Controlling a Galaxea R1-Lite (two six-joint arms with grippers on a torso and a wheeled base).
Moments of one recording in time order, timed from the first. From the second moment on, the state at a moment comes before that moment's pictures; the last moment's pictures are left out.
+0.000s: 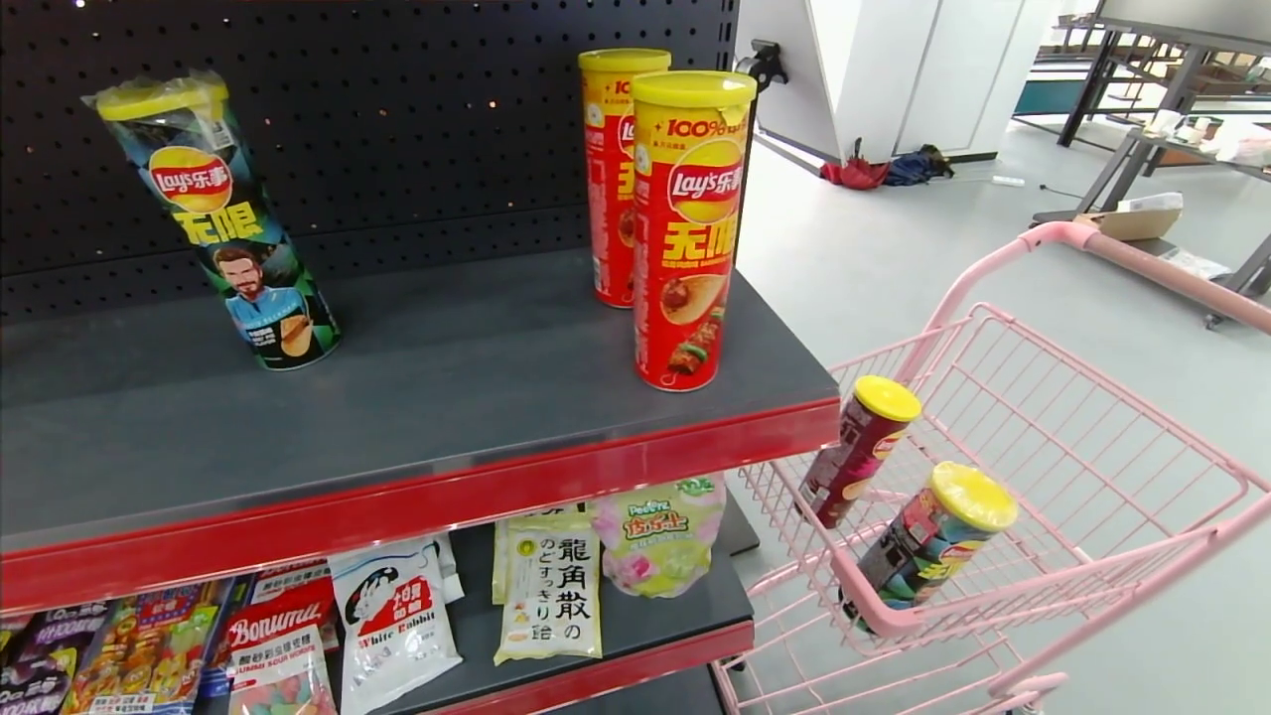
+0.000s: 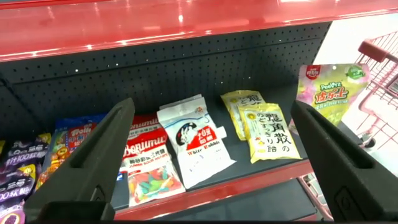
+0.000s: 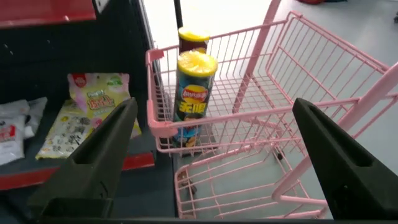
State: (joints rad) left arm 0.00 0.00 0.00 0.00 -0.02 0.00; right arm 0.01 0.04 -0.09 0.00 0.08 0.04
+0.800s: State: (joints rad) left arm 0.00 0.00 0.00 0.00 -0.02 0.00; right arm 0.08 1.23 -0.14 -0.76 0.16 0.25
